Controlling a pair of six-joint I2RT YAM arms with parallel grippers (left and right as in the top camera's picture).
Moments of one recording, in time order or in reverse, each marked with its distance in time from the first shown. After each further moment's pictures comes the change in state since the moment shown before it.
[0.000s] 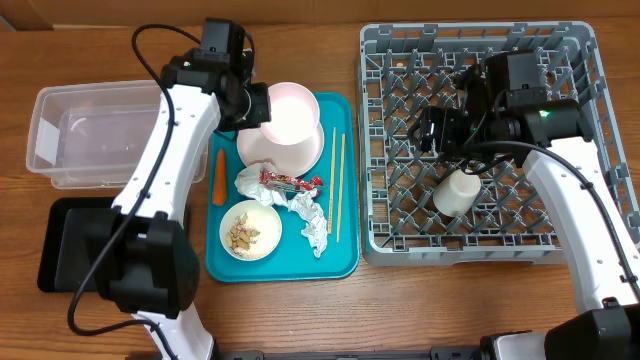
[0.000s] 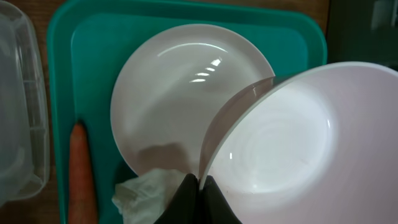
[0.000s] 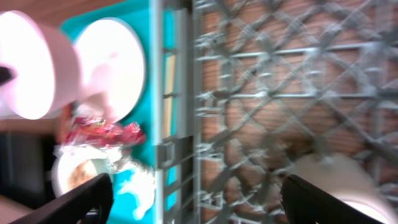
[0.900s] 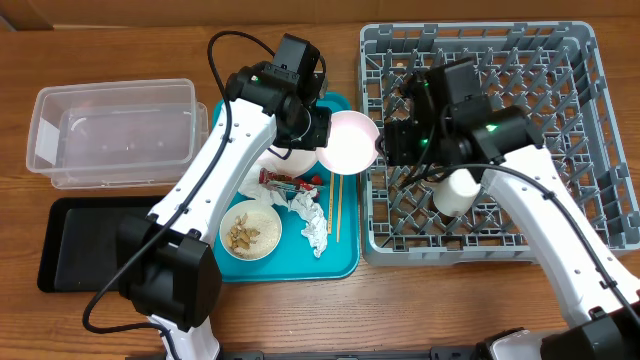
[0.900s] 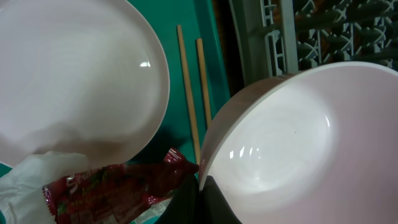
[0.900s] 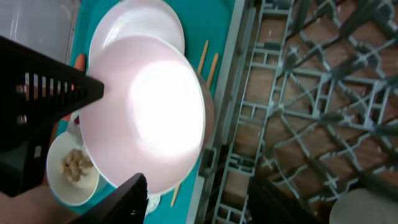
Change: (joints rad) left arm -0.231 -0.012 0.003 -0.038 0.068 0.000; right arm 0.234 0.001 -0.004 0.097 0.150 -0.004
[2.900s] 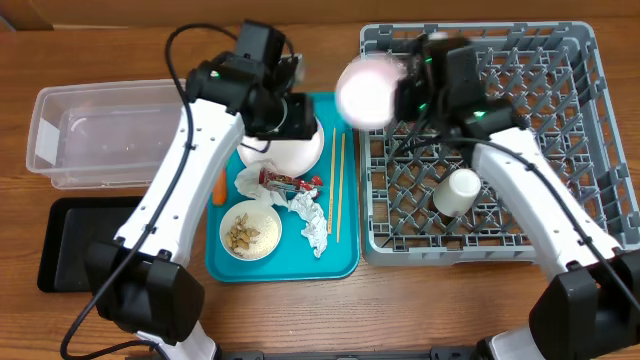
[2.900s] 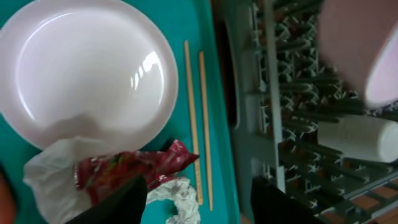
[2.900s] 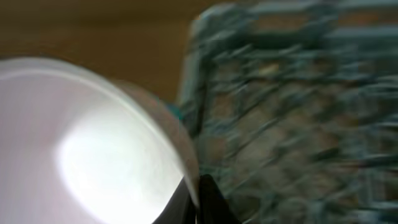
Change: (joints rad) left arm 0.097 -0.089 0.019 -0.046 0.089 0.001; right arm -0.078 0.116 -0.028 0.435 0.217 -0.004
